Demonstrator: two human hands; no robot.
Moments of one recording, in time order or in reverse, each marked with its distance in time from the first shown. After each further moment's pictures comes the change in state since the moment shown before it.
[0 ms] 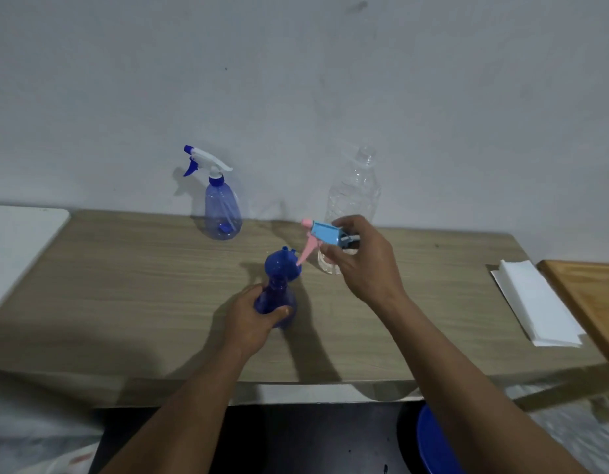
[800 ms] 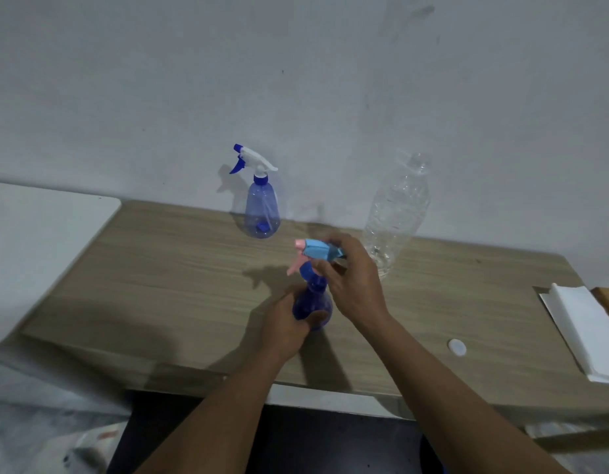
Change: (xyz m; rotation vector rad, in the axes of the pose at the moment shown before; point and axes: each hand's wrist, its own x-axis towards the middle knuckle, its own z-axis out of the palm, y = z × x) left_hand 0.001 -0.008 0.001 -0.026 -0.029 0.055; right_hand -0.008 0.003 0.080 0.103 -0.097 -0.155
